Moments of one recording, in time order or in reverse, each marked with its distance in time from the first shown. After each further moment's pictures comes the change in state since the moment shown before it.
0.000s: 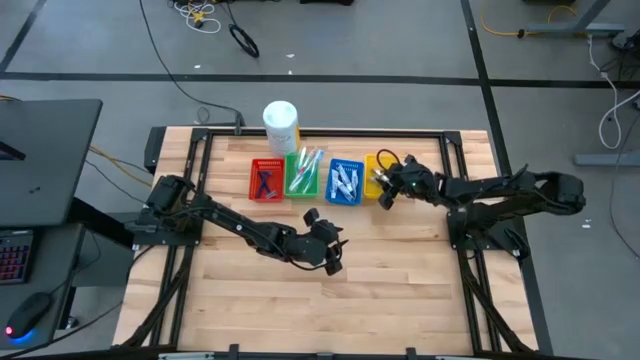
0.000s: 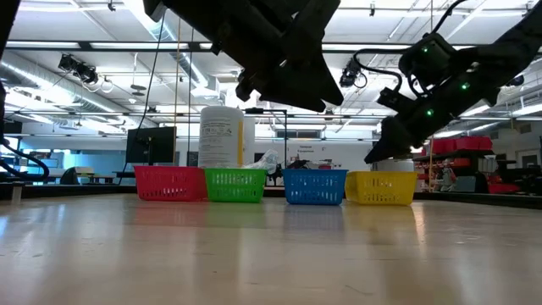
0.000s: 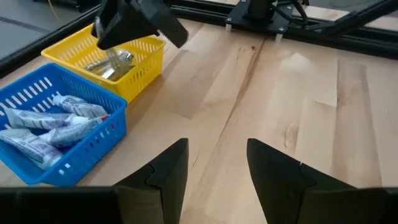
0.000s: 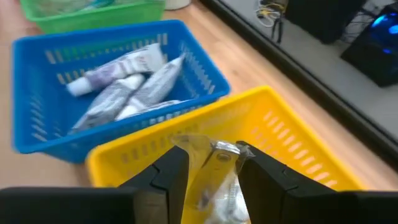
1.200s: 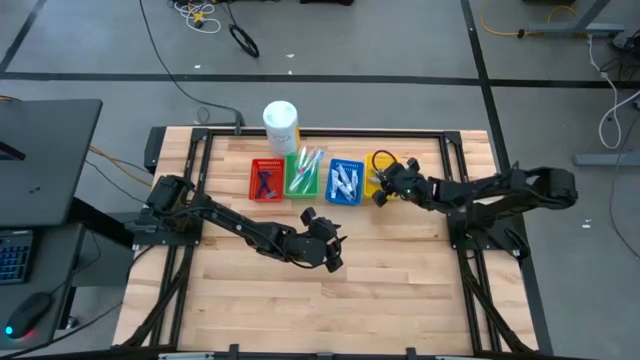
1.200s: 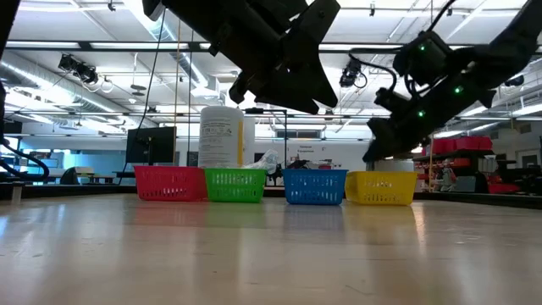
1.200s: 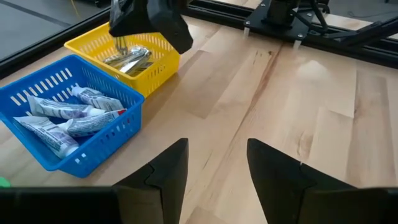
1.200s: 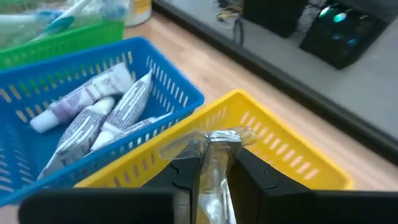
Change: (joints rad) left arm -0.001 -0.002 0.001 -0.026 -0.054 -0.066; right arm 0.091 0.077 0.026 0.046 0.252 0.169
